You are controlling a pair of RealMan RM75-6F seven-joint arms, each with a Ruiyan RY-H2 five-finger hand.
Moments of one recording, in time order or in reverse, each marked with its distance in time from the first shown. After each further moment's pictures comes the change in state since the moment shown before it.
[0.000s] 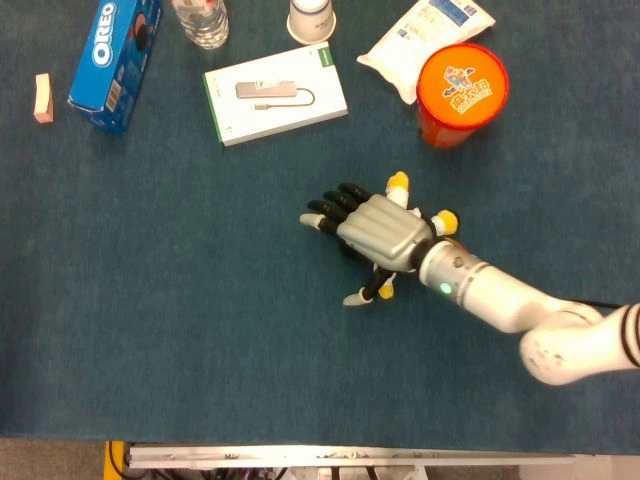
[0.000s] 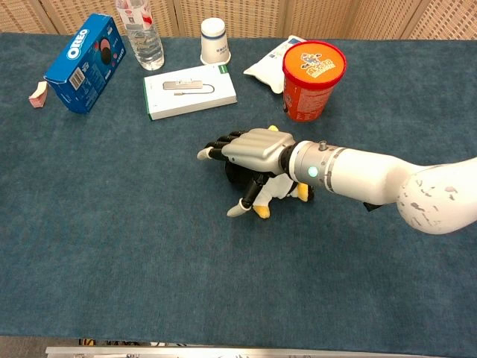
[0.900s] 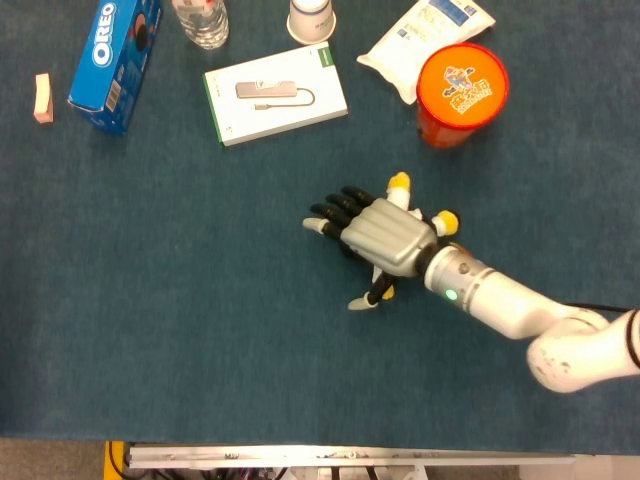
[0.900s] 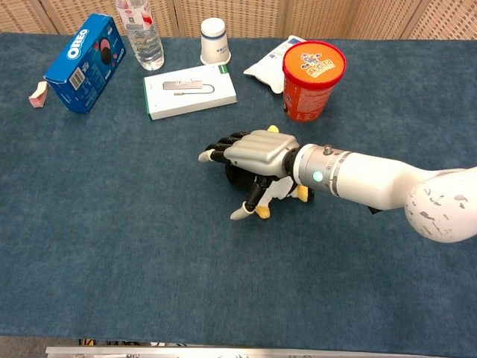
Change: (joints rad) left arm 0.008 -0.003 0.000 0.014 -0.001 0.000 -0.013; right arm -0.004 0.010 -0.036 -0.025 -0.016 0.043 -0.016
